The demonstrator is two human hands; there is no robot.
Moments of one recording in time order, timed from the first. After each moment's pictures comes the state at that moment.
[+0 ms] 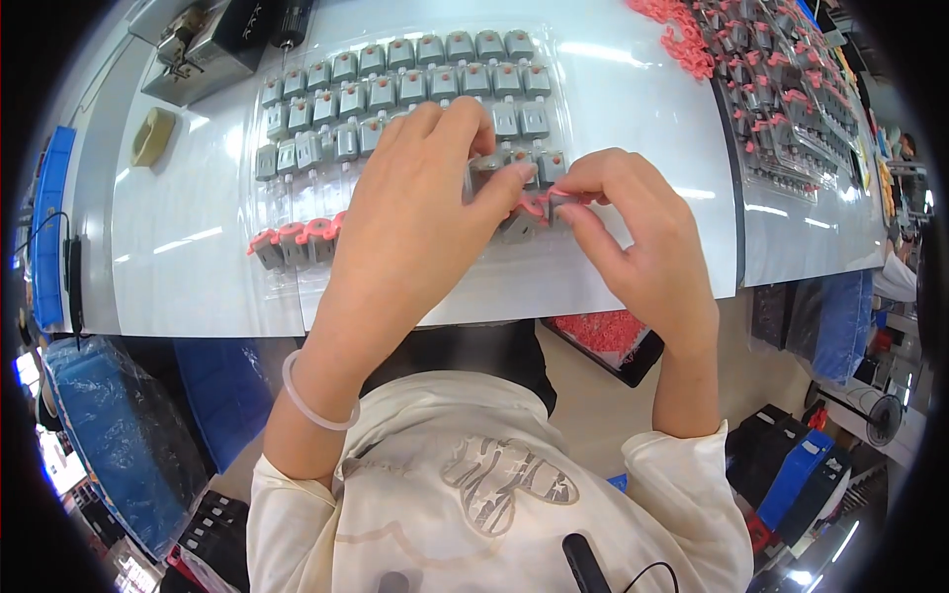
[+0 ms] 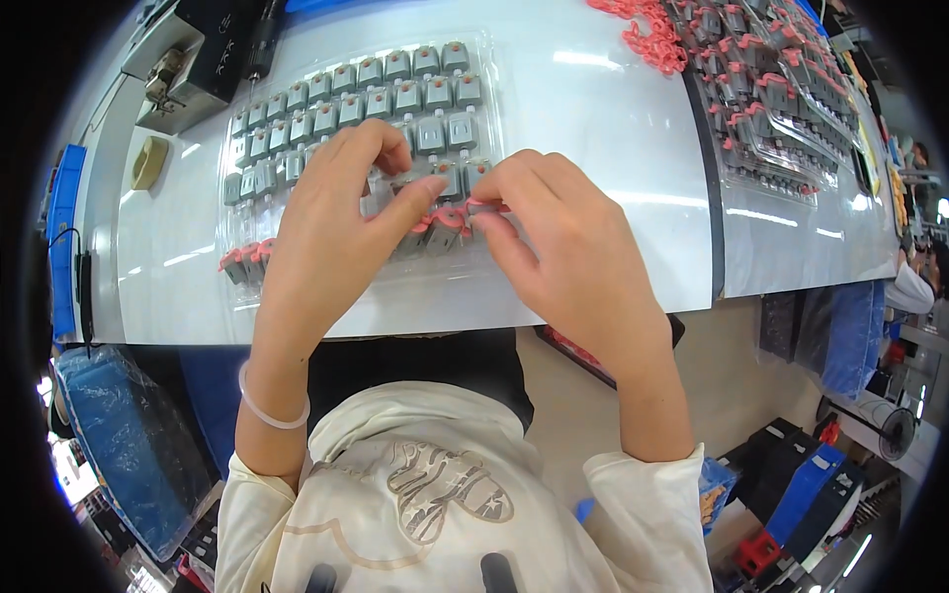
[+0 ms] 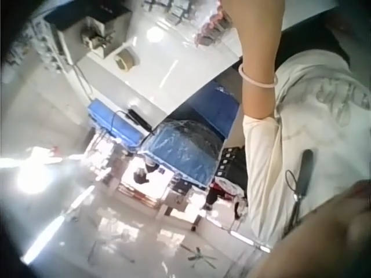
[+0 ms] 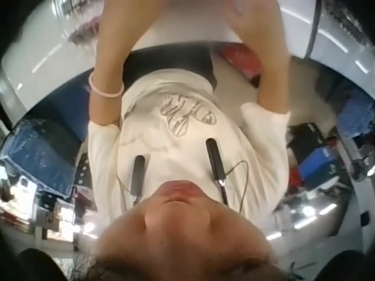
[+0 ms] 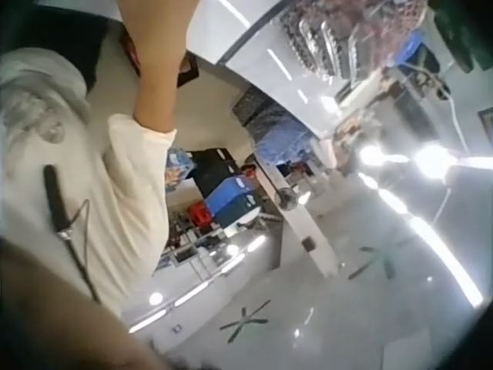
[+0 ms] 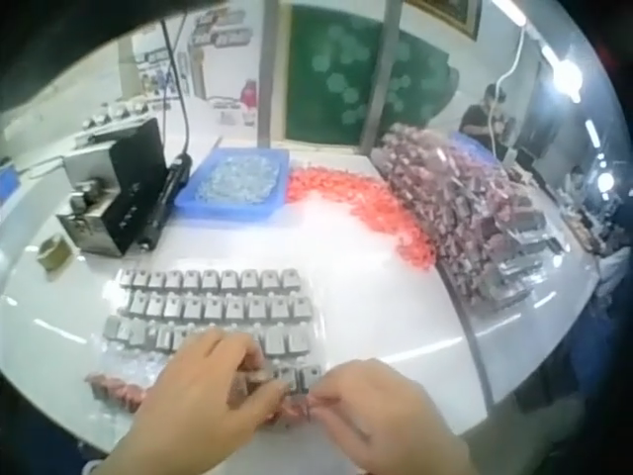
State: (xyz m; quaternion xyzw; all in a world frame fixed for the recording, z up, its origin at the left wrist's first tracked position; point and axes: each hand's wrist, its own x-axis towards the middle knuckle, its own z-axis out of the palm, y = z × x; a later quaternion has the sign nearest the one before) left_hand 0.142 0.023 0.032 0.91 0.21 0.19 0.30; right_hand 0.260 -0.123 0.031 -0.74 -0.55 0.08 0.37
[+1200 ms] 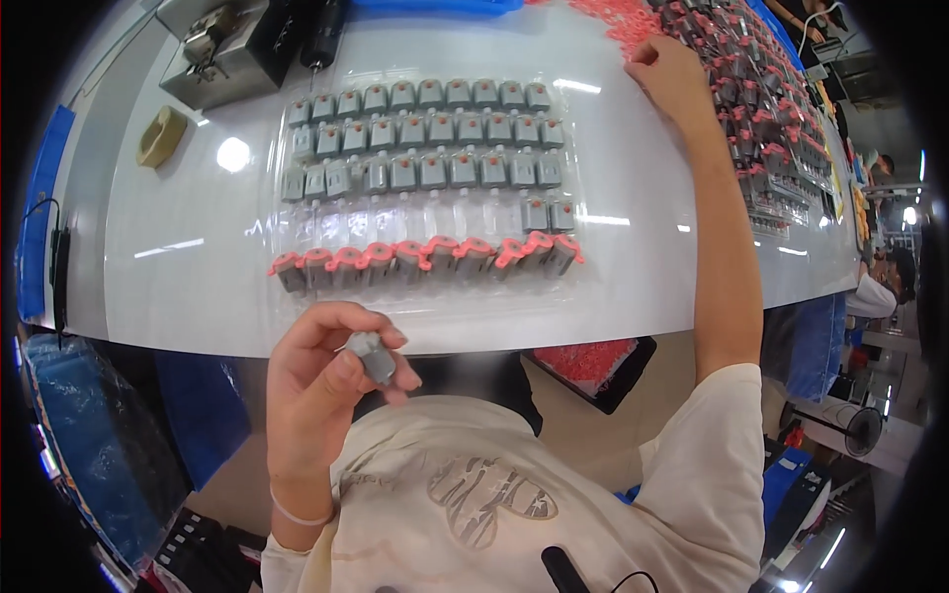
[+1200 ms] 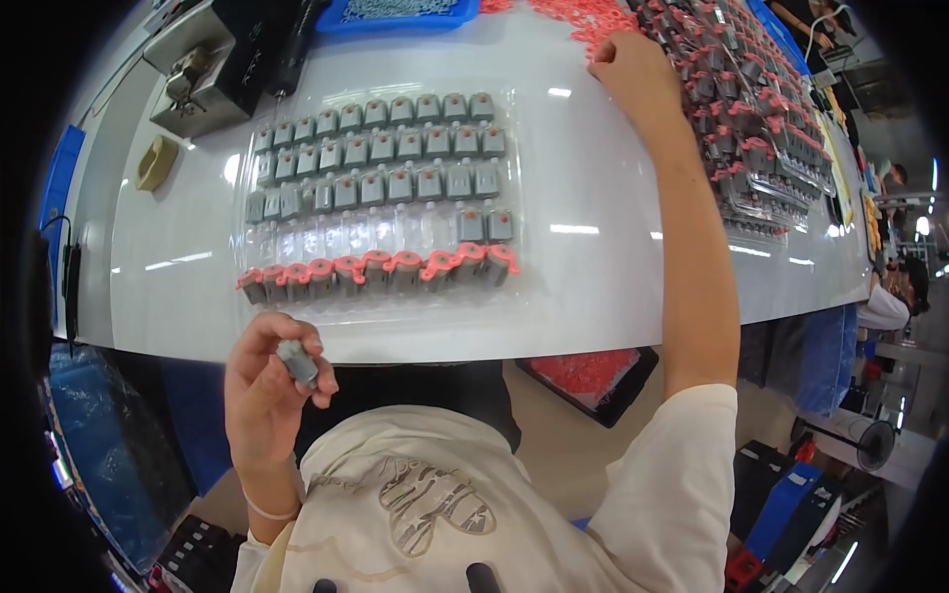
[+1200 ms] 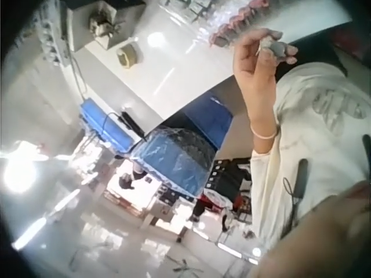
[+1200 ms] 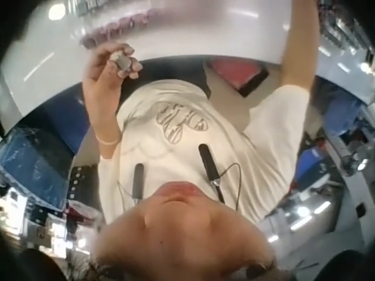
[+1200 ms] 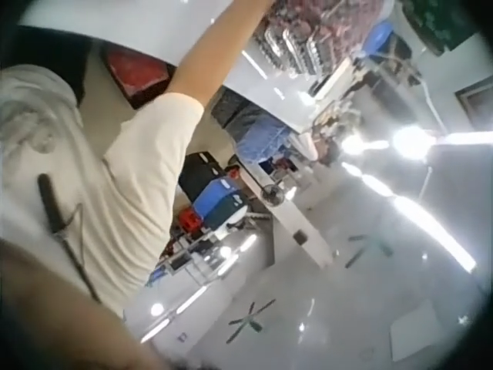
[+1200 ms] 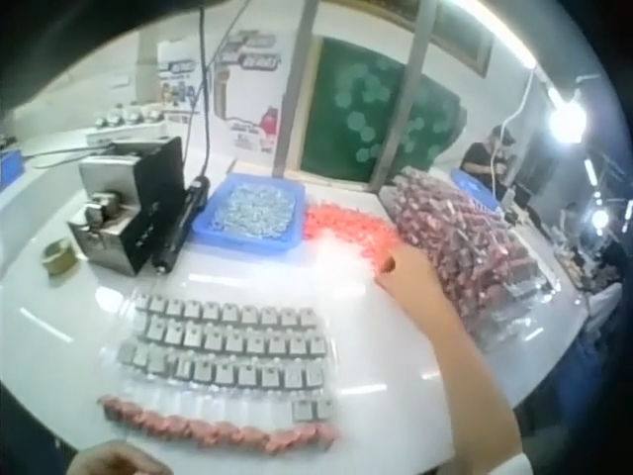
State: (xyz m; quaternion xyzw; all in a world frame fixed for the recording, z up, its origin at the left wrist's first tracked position) left_hand 0.013 0.018 0.034 0.38 0.26 0.20 0.86; right_hand 0.452 -0.032 0.021 -0.86 -0.46 -0.11 0.16
